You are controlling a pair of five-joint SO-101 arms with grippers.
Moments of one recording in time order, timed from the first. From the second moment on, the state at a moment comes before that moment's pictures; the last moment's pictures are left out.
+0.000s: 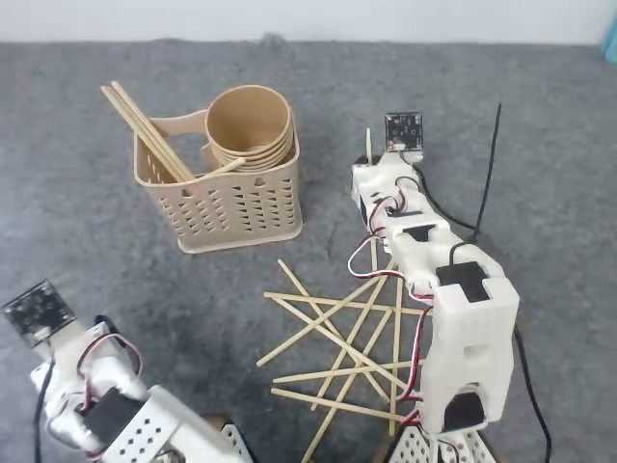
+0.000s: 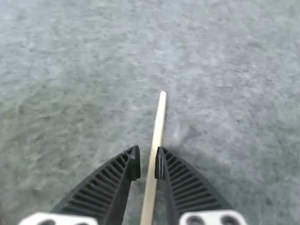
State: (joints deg) left arm -59.4 -103.2 96.7 65.2 -8.0; right arm -15.0 30.3 24.0 -13.6 -6.9
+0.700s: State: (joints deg) left arm -59.4 -103.2 96.7 65.2 -8.0; right arm -16.0 32.4 8.4 18.4 -0.3
